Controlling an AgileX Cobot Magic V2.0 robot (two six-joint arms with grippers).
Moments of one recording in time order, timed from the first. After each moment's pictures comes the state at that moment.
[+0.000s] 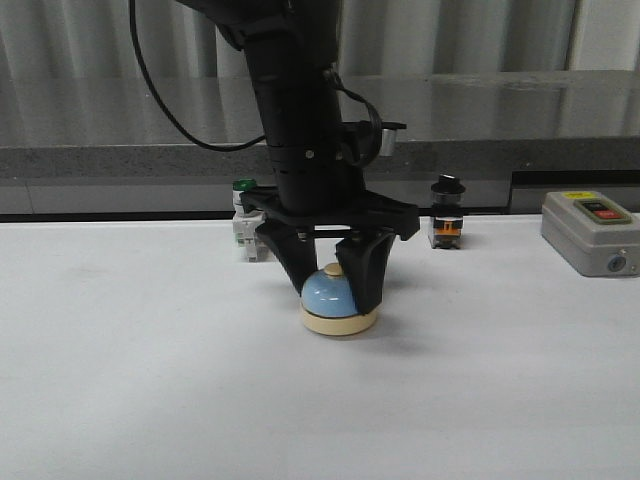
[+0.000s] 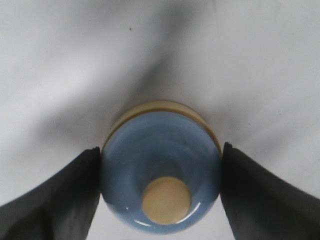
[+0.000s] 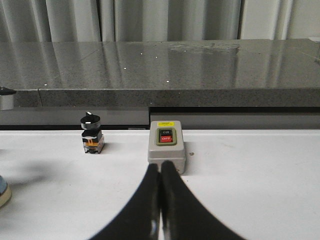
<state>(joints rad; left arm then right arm) -0.66 2.28 -1.91 -0.14 1.12 0.04 0.02 -0.01 0.03 0.01 0.06 0.02</state>
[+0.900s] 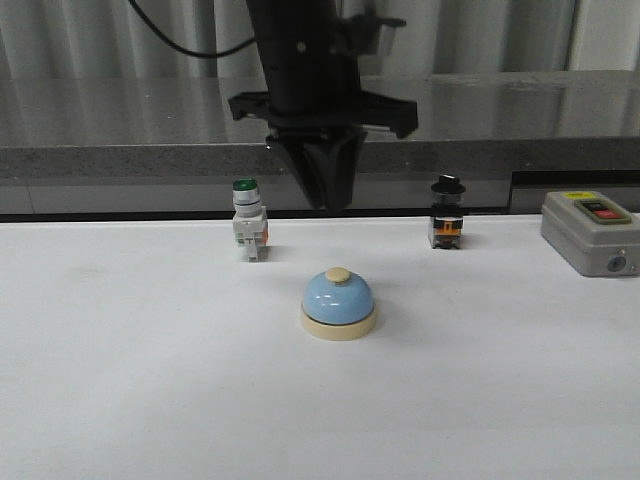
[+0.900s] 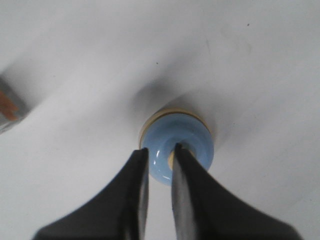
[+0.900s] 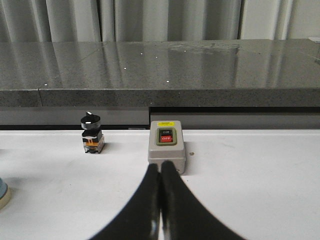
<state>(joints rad) -0.66 2.17 -2.03 -0.04 1.23 -0.01 0.02 -0.01 0.03 0.01 0.06 0.02</state>
